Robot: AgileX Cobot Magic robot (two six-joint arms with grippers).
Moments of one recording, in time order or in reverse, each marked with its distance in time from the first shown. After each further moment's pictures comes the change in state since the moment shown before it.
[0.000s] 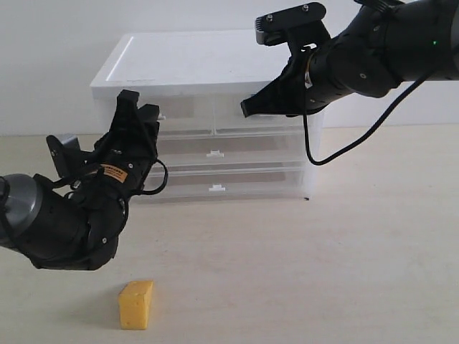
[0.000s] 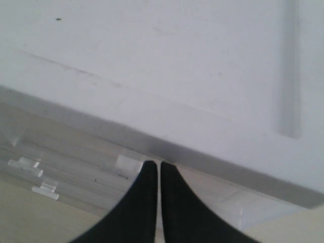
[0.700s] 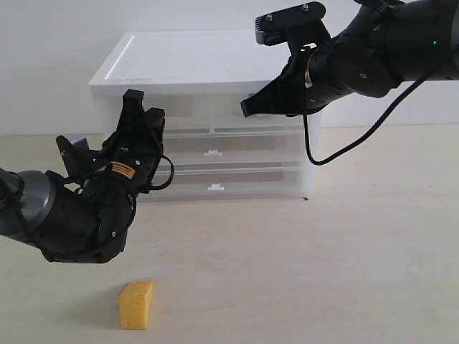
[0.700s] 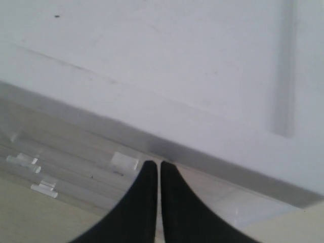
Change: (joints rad) left arm 0.000 0.035 -0.057 -0.003 0.033 -0.037; right arm 0.000 0.000 0.000 -0.002 -0.002 -0.002
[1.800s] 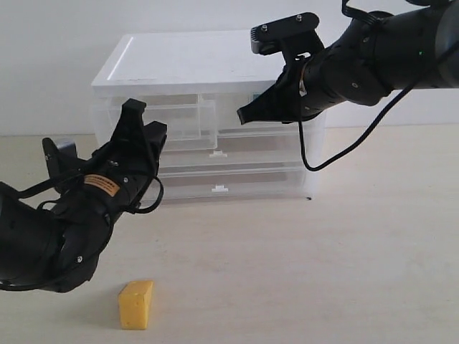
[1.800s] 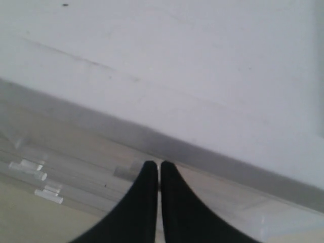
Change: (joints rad) left arm -0.056 -0.171 0.188 0.043 0.077 0.074; right arm 0.000 0.041 -0.004 0.000 -0.025 0.000
